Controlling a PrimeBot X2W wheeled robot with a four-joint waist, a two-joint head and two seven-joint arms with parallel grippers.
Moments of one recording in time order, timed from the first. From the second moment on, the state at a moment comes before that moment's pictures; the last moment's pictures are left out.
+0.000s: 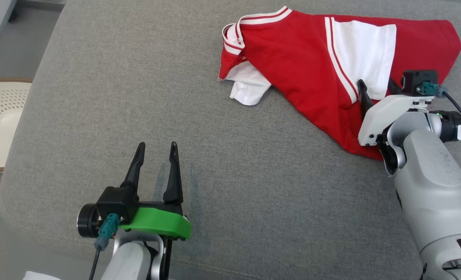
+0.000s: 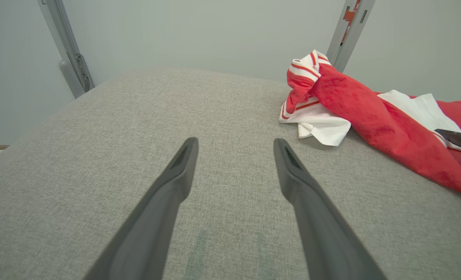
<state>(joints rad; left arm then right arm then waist) -0.19 0.05 -0.32 0.19 -0.32 0.11 -0.26 -0.76 -0.12 -0.06 0.88 0.08 0.13 -0.04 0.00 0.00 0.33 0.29</state>
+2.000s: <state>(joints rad) -0.17 0.05 -0.30 0.18 -0.30 0.11 -0.26 -0.71 -0.05 0.84 0.68 0.47 0.13 -0.24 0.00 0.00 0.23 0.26</state>
